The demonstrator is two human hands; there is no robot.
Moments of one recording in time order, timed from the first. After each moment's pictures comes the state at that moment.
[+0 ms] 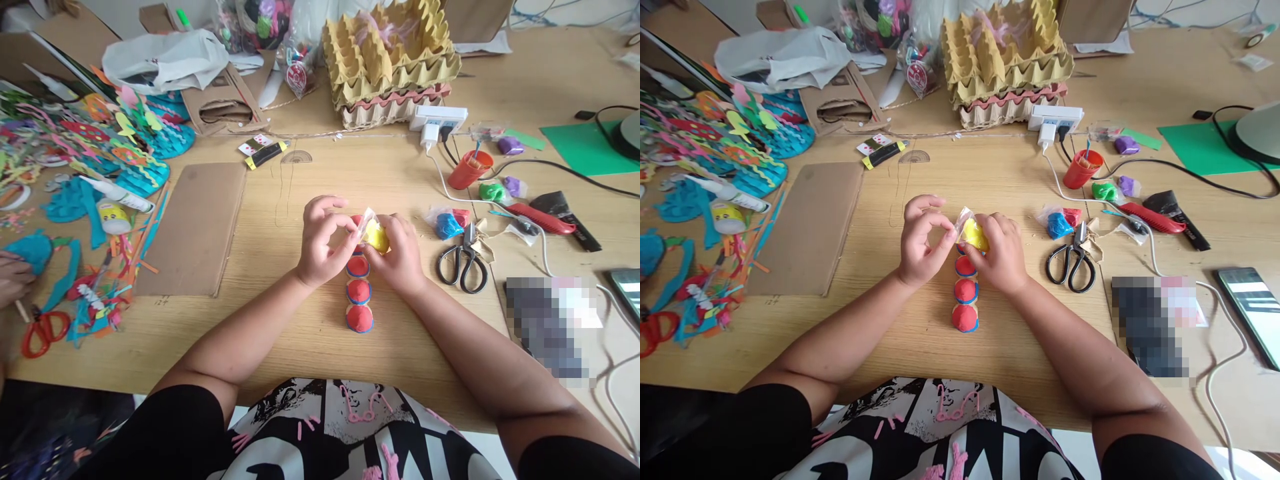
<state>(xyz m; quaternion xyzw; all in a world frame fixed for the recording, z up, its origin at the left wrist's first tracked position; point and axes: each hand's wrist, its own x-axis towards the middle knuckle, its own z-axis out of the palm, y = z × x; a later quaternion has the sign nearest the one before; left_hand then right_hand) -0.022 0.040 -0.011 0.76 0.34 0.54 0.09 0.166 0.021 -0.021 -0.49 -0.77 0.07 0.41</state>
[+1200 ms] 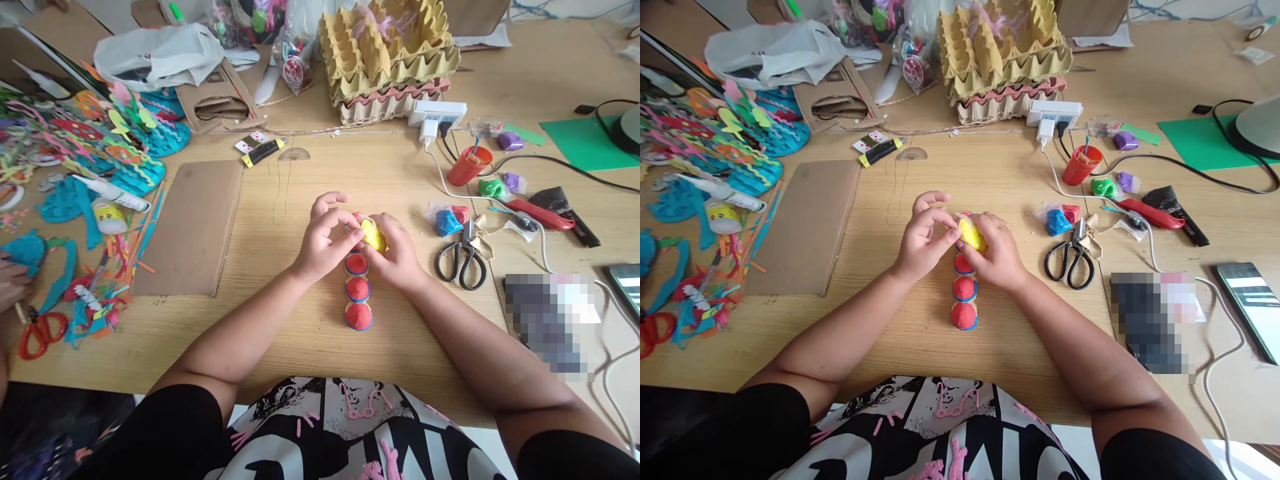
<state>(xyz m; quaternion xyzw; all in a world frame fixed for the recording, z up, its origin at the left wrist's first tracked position) -0.018 0.043 -0.014 0.74 0.33 0.54 0.21 0.166 0.024 -0.012 -0.42 -0.77 0.21 0.43</state>
